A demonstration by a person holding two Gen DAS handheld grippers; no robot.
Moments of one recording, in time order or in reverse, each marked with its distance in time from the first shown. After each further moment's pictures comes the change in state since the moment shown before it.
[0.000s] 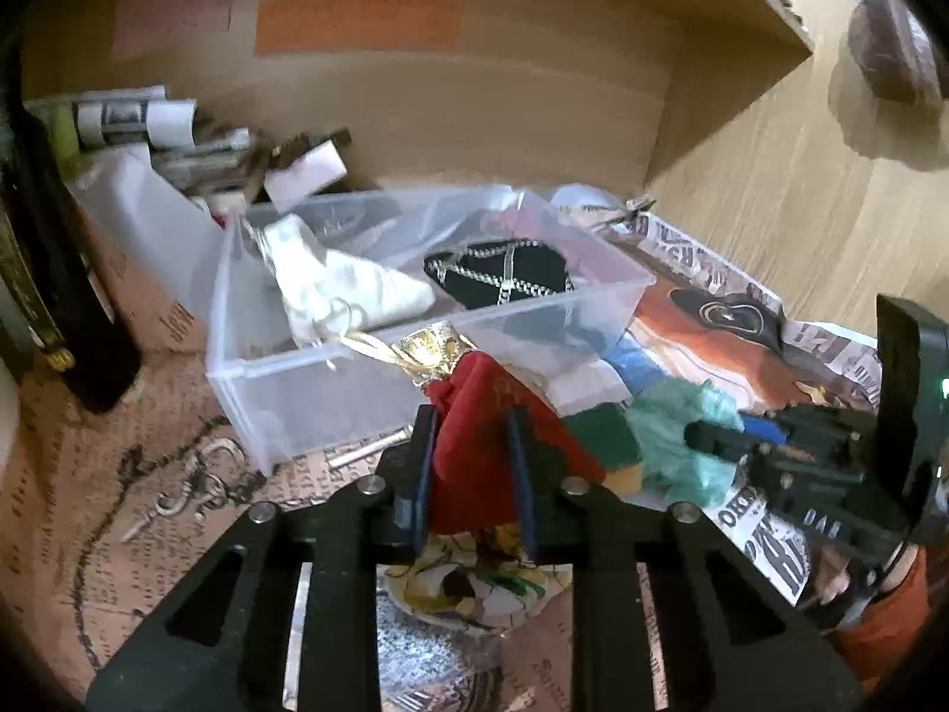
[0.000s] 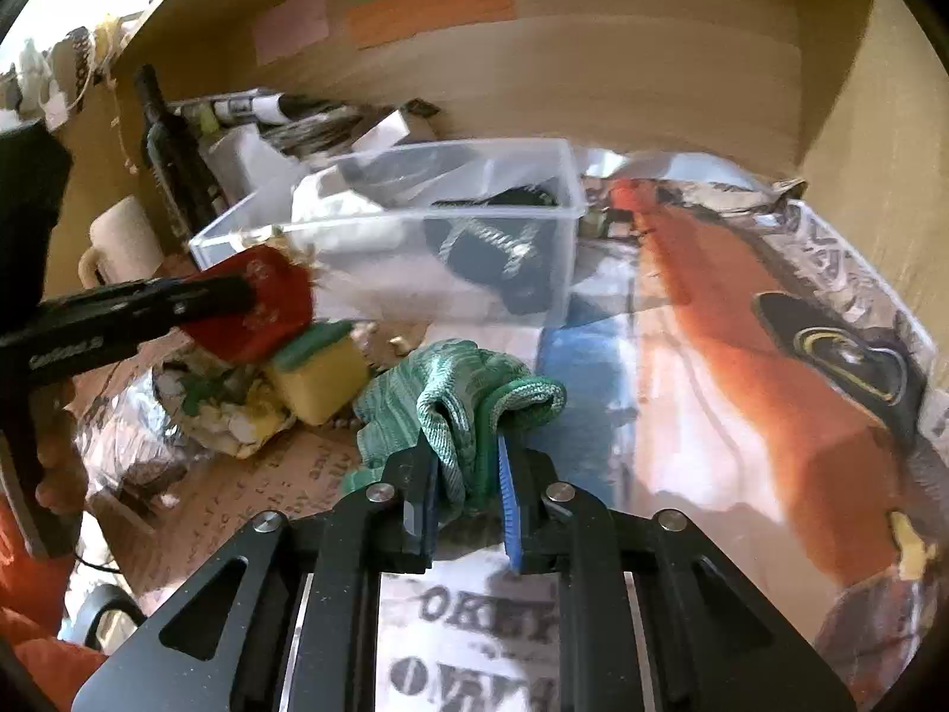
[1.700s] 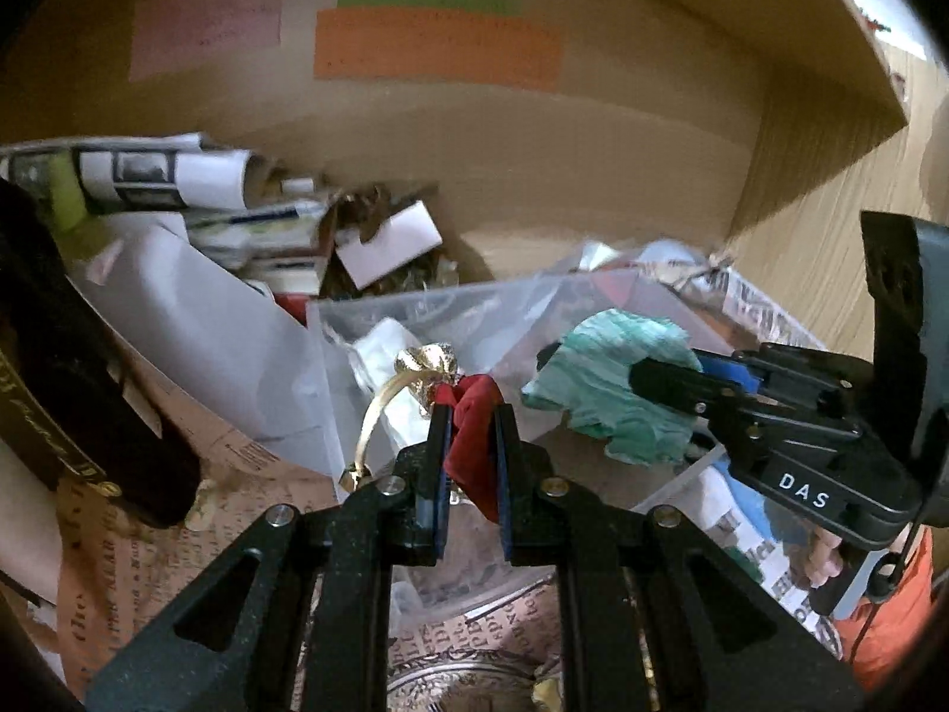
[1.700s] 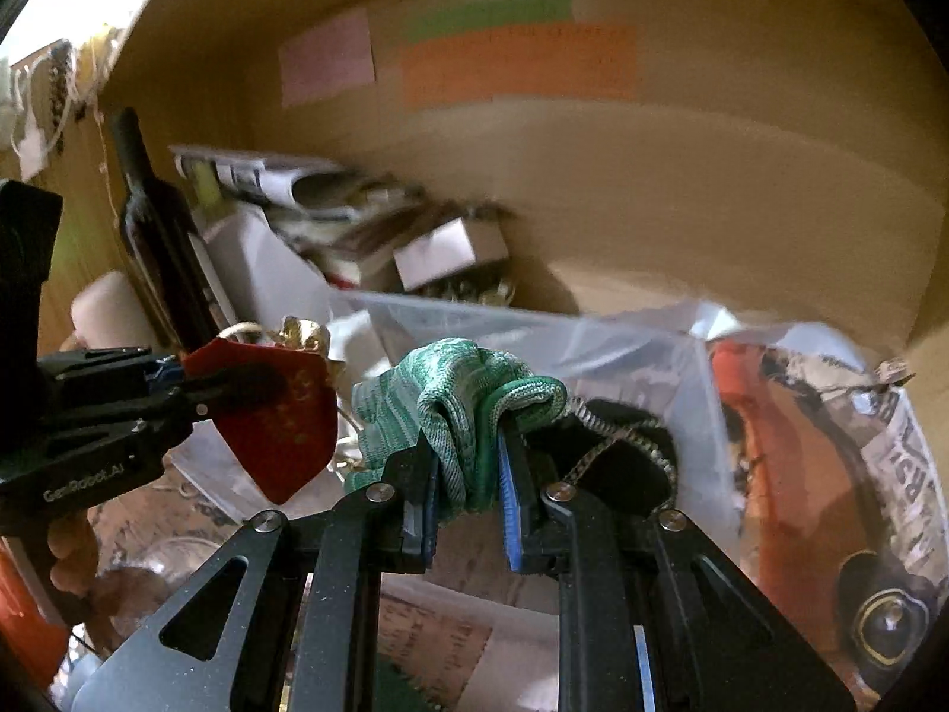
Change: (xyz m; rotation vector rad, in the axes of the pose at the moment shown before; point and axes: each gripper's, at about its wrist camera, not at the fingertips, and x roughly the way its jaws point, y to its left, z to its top) left arm 0.042 0.070 0.069 -0.036 0.010 0.079; right arm 0.078 0.043 0.118 -0.122 -0.047 0.088
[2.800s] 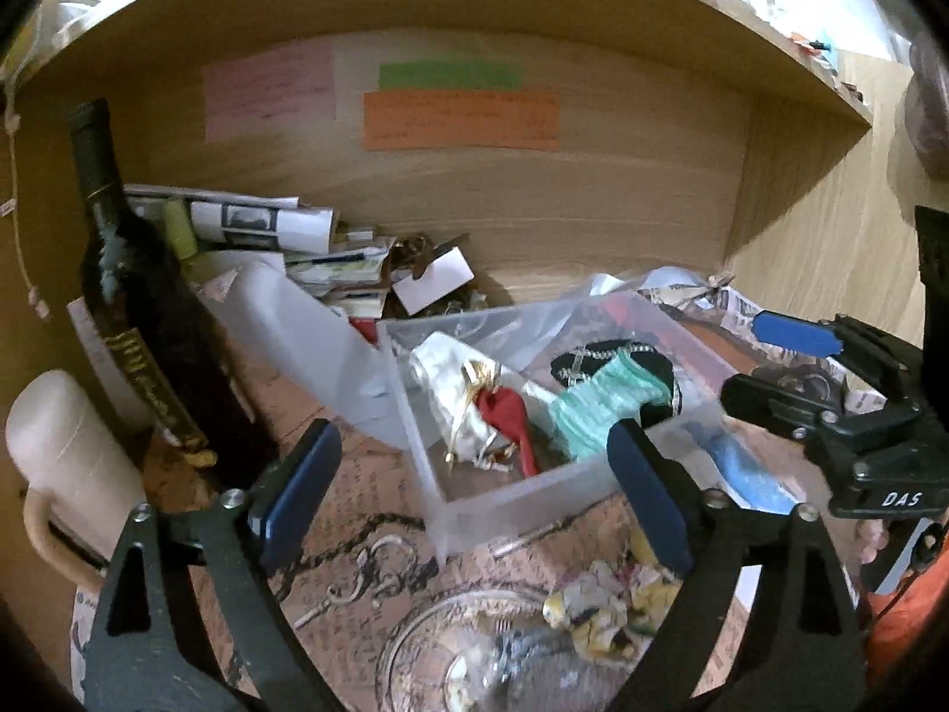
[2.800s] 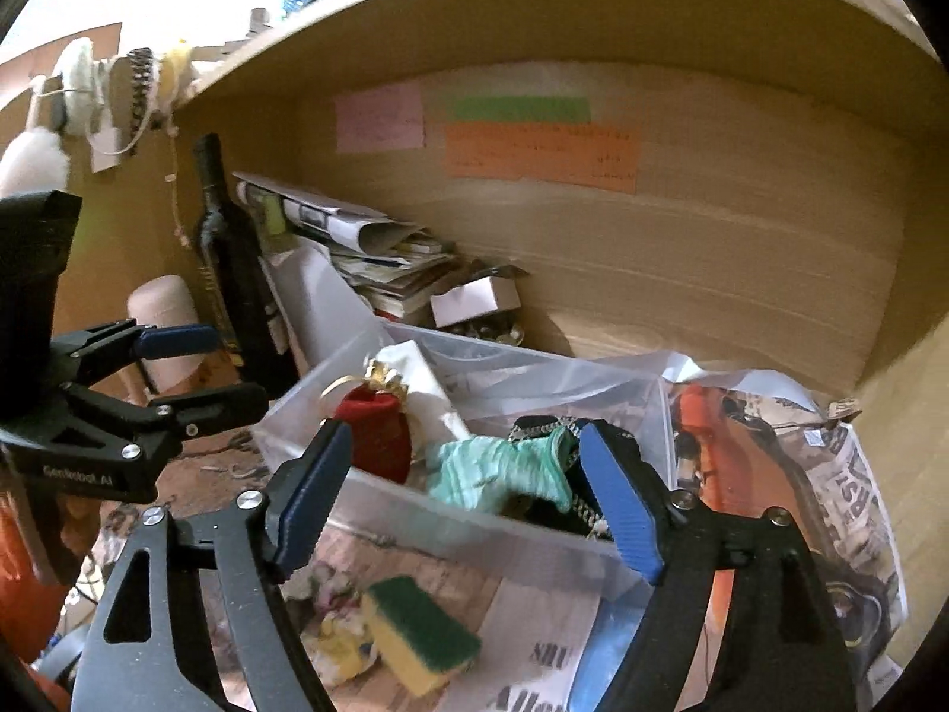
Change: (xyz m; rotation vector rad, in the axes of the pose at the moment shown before) left arm -0.085 -0.006 -0.031 0.025 -0.122 0.092; right arm -0.081 0.026 -0.013 -0.086 -0.137 -0.028
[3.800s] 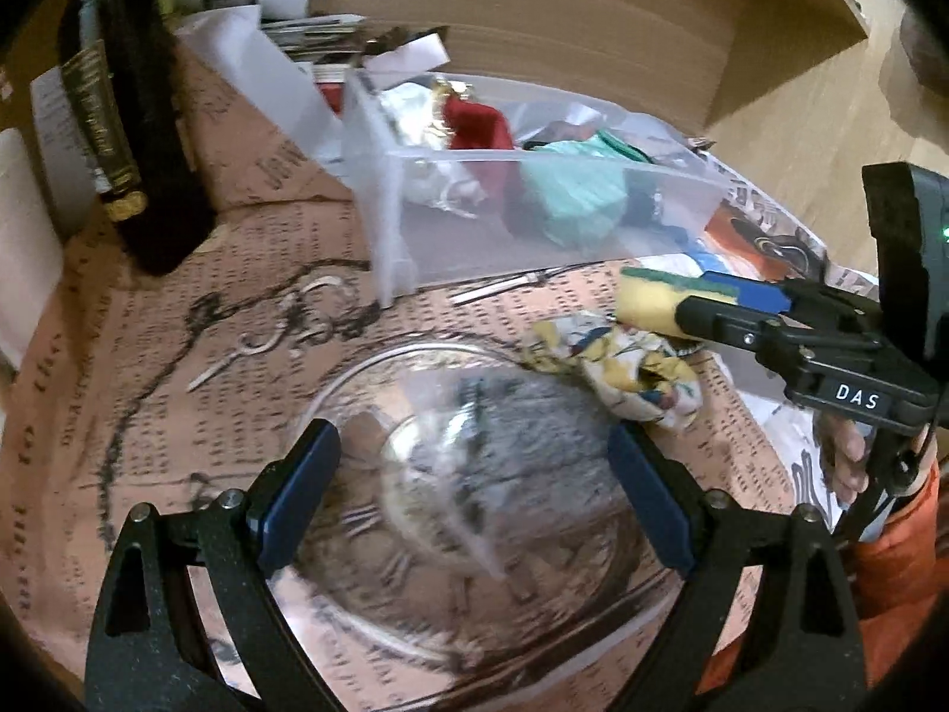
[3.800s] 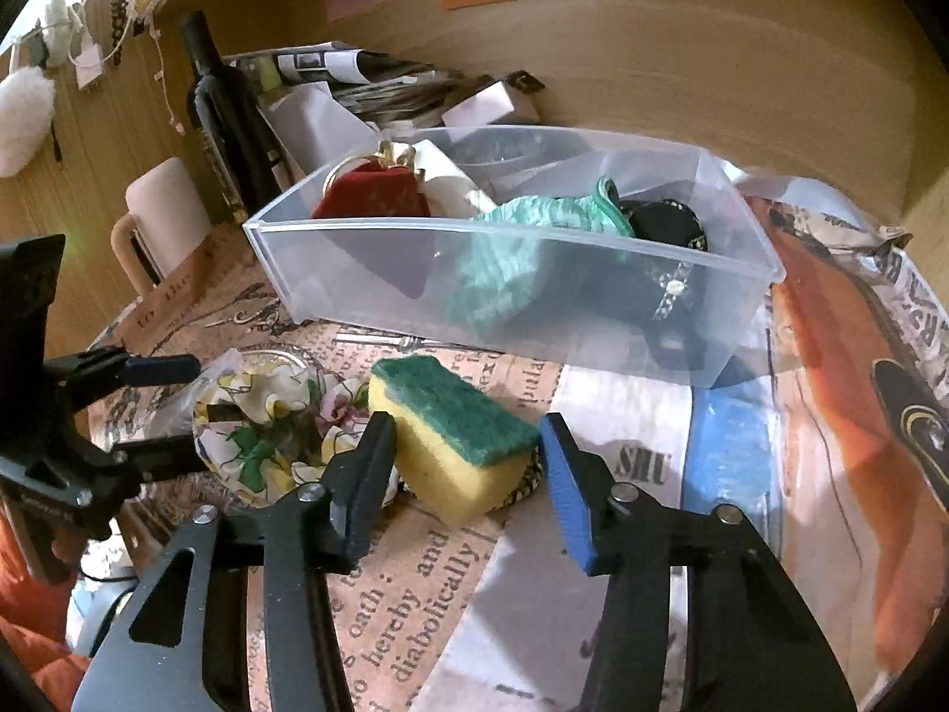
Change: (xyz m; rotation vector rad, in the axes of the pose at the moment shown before) left arm 0.027 -0.008 -0.107 -0.058 0.280 -0.119; right arm 0.031 0.003 -0.085 0.120 0.255 0.079
